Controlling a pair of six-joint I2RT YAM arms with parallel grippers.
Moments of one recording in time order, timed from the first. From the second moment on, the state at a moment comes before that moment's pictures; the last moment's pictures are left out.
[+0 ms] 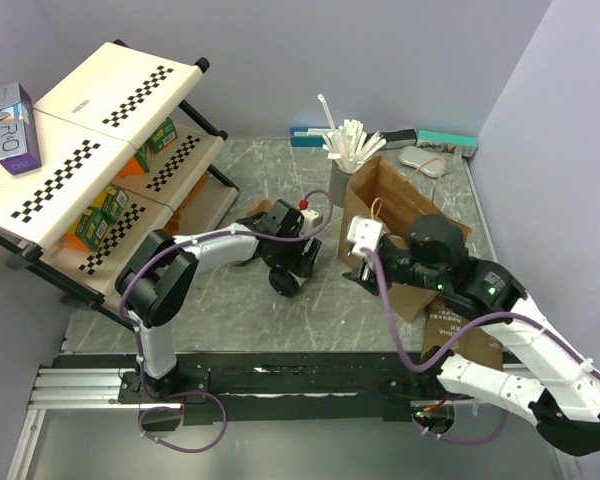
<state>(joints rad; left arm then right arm) -0.71 1.86 1.21 -0.30 0.21 -0.14 0.78 0.85 1.19 -0.79 -0.26 -0.41</state>
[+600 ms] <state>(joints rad) -0.51 1.81 1.27 -0.28 0.52 -0.49 1.20 0.93 0.74 -0.27 0.06 -1.02</state>
